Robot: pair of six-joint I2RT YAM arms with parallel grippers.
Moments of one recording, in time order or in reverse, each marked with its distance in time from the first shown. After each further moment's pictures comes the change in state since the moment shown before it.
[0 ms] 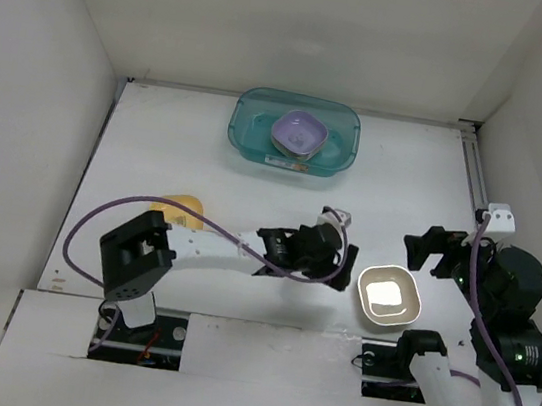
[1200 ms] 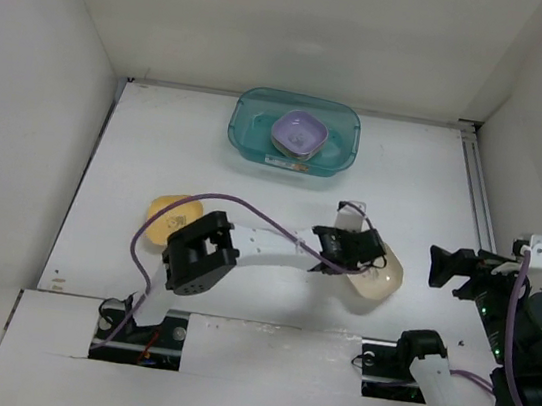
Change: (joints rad) left arm -0.085 0.429 0.478 -0.326 -0.338 -0.305; right arm 0.072 -0.105 0.158 -0.110 0.229 0.009
